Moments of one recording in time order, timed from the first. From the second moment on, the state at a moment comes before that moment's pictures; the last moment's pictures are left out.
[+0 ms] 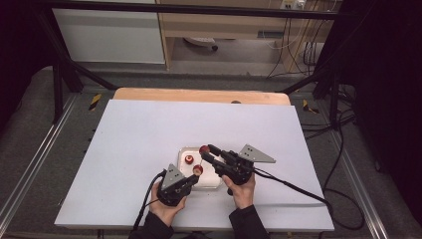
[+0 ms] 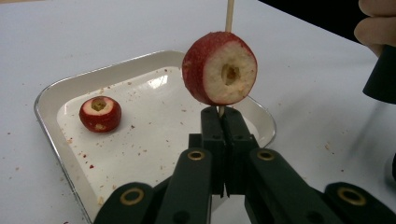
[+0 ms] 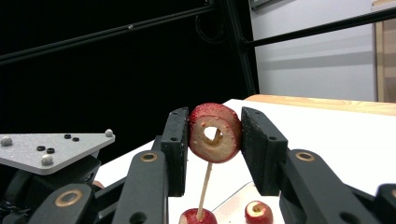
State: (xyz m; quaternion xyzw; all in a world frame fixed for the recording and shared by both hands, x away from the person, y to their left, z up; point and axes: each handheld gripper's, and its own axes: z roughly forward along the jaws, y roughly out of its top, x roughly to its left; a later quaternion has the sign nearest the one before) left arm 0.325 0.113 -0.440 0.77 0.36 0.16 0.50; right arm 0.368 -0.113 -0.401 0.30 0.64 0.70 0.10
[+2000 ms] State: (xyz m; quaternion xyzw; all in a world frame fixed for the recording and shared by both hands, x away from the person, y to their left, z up) left arm 0.326 0.119 -0.430 0.75 0.40 0.15 0.50; right arm 0.371 -0.108 -0.416 0.38 0.63 0.68 0.03
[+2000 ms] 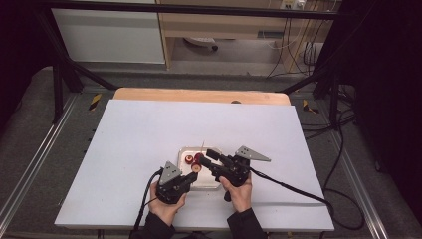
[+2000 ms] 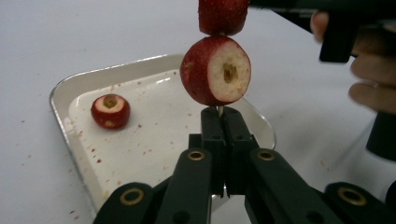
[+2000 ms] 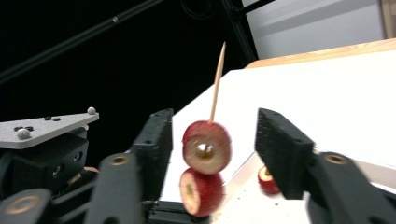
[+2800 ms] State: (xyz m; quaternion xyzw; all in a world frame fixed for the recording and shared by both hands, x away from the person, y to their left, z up) left arm 0.329 0.227 -0.436 0.81 0.40 0.14 0.40; right arm 0.427 -0.069 -0.390 0.38 0.83 0.41 0.06
